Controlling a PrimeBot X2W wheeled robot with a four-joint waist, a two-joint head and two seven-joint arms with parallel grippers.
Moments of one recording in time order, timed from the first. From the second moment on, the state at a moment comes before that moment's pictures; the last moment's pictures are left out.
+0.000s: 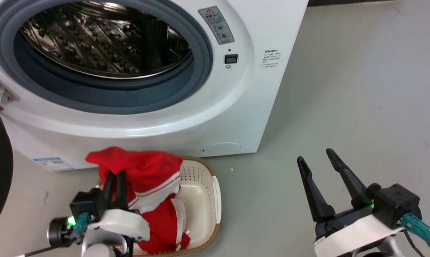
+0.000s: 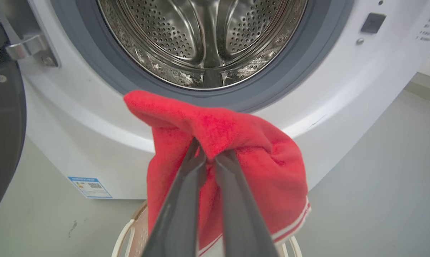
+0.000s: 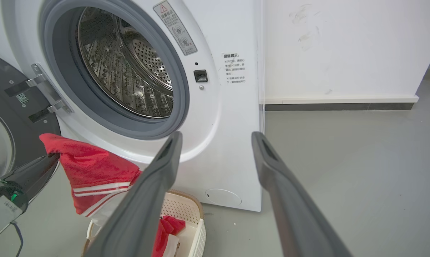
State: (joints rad) left arm -0.13 0.07 -0.01 0.26 -0.16 0.01 -0.26; right arm 0.05 -0.05 0.18 -0.27 0.19 0.13 0.05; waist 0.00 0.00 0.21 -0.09
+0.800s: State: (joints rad) left arm -0.37 0.05 -0.03 0.60 -0.18 0.00 -0.26; right arm -0.09 -0.05 0.24 -0.26 0.21 0.13 -0.01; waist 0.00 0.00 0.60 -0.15
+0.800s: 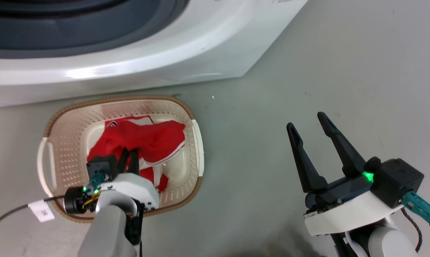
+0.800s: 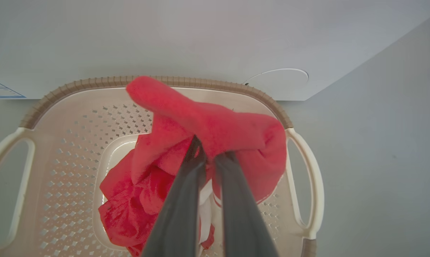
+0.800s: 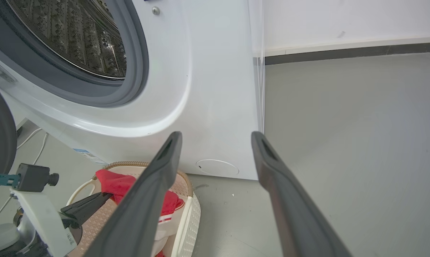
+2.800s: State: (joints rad) left arm -0.21 0.05 -0.19 0.27 -0.20 0.05 -0.26; right arm 0.12 -0.05 0.10 -0.24 0.13 0.13 0.08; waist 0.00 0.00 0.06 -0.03
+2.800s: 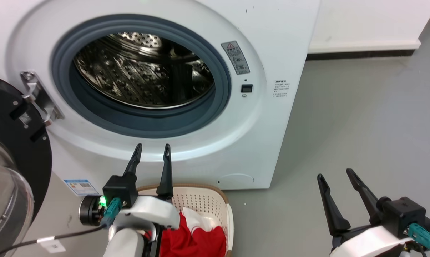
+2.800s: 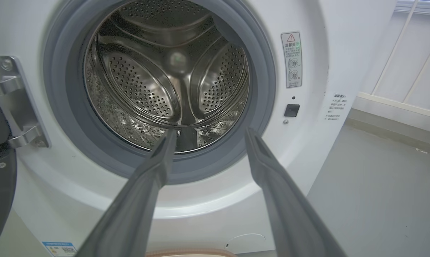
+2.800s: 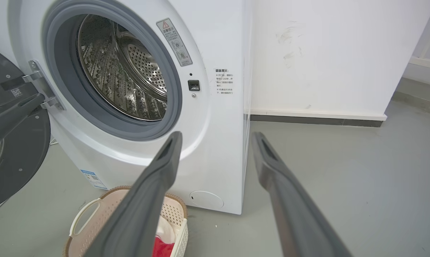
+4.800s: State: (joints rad) left arm 0.05 0.12 -0.16 0.06 -0.45 0.08 -0.13; right arm 0.18 -0.06 0.05 -0.16 0.40 0.13 0.09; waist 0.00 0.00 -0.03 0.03
